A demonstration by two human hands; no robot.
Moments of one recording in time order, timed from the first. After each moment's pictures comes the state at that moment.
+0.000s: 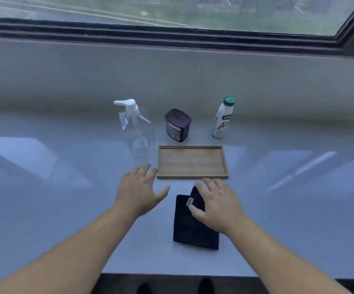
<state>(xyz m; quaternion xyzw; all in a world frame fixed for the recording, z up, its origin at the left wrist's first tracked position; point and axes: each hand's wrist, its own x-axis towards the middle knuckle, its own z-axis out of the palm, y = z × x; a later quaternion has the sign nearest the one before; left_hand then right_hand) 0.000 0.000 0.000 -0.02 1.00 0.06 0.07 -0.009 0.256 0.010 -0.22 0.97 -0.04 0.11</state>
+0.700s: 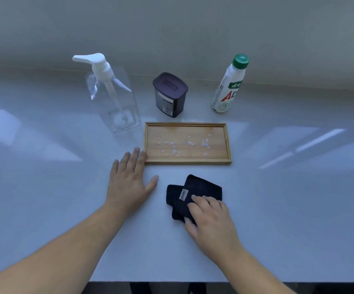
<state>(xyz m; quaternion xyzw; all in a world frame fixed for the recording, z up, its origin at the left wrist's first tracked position) -0.024 0.008 -0.116 -0.05 0.99 0.11 0.04 0.027 0.267 -0.090 -0.24 0.96 -0.12 0.04</state>
